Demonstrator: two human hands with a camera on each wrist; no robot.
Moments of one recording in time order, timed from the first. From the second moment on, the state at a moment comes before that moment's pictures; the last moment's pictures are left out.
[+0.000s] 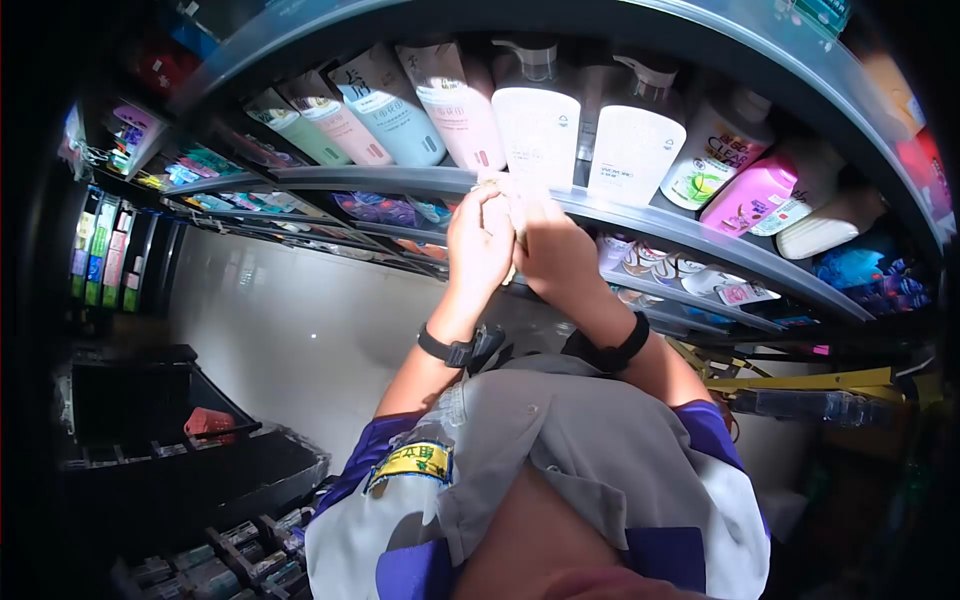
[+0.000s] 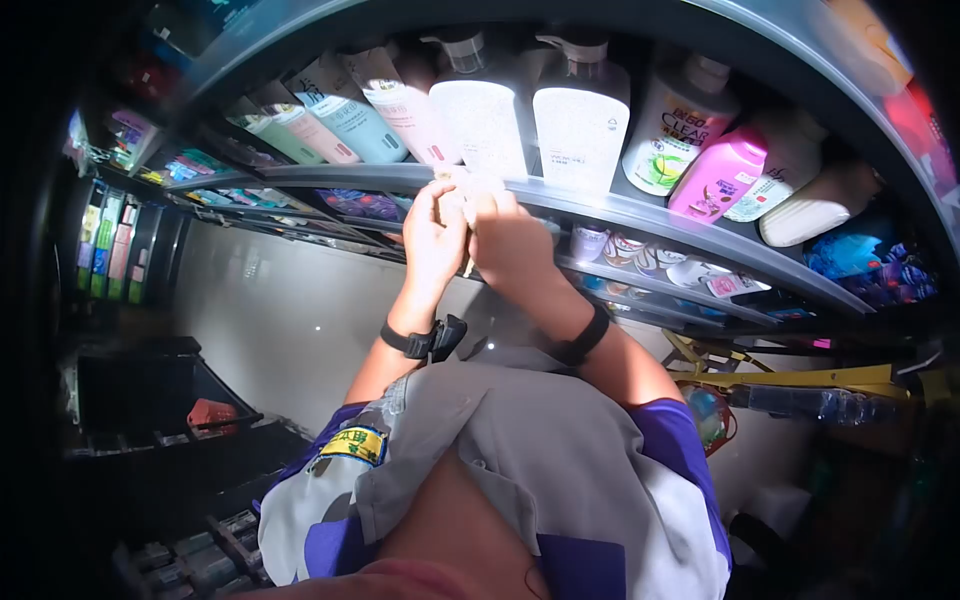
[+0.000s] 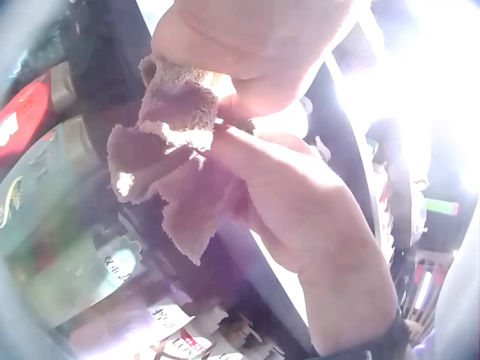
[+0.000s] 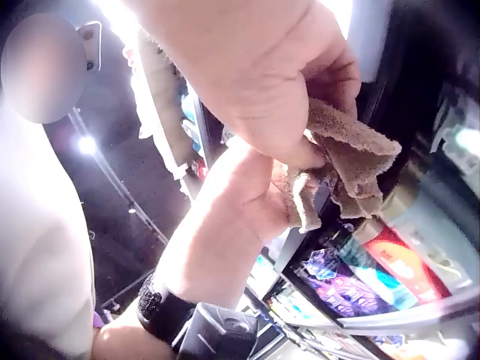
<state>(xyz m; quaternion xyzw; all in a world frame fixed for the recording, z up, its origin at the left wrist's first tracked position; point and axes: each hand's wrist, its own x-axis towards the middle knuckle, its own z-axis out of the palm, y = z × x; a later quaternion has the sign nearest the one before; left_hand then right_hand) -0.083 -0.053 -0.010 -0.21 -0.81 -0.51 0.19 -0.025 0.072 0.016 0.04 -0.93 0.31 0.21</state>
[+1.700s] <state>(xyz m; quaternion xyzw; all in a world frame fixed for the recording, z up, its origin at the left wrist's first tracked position) -0.113 -0.032 0.159 -0.42 -0.74 -0.45 0.26 -0.027 0.095 0.119 0.01 -0.85 0.25 0.46</state>
